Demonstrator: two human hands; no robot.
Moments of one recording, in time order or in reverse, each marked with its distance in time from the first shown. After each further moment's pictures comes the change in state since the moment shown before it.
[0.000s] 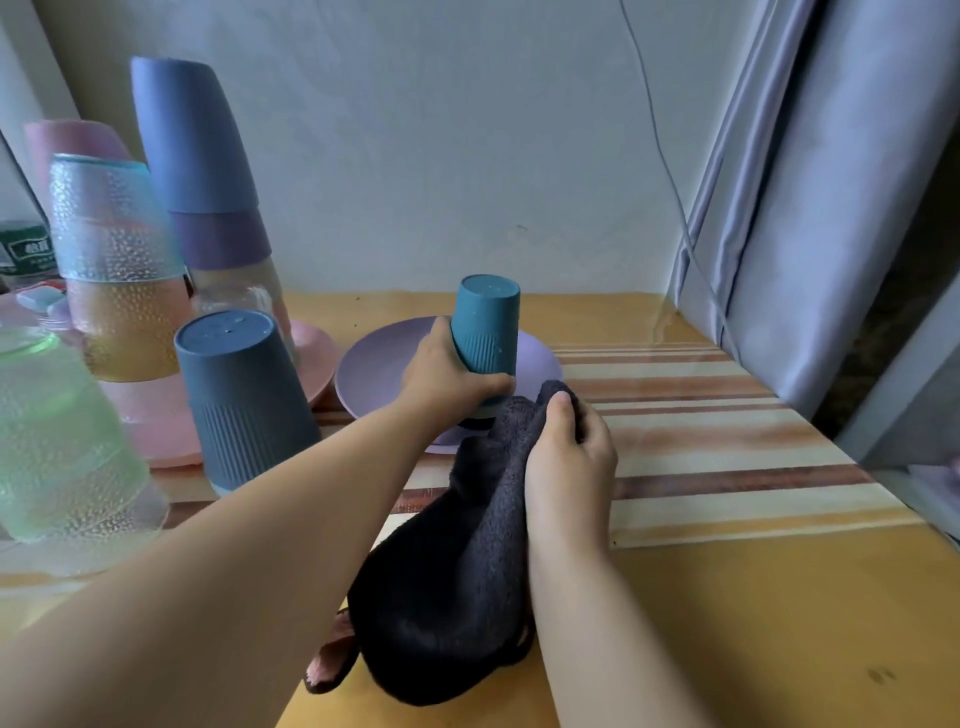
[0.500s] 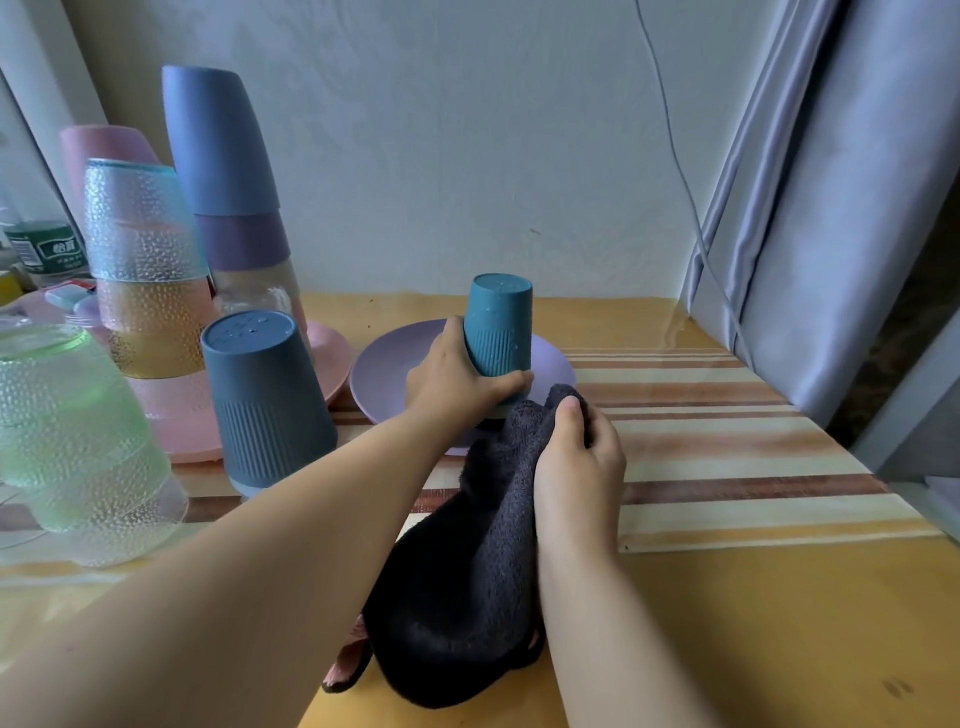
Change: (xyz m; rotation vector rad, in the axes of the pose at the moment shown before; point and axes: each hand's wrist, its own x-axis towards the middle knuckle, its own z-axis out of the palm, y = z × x) left_hand 0.001 -0.004 0.002 0.199 0.106 0.025; right_hand -0.003 0.001 0.001 -0.046 -0.010 0.007
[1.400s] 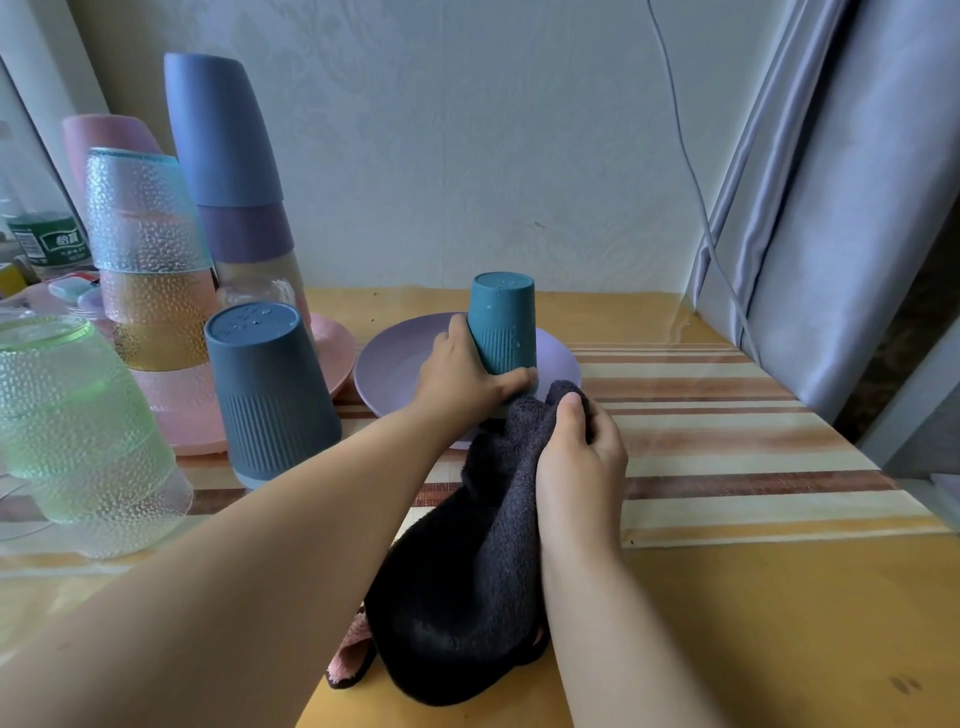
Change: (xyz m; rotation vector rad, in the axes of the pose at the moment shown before) left_hand 0.004 -0.002 0.002 -0.009 -0.031 0.048; right_hand 0.000 0.004 0.003 -0.014 -0.010 0.000
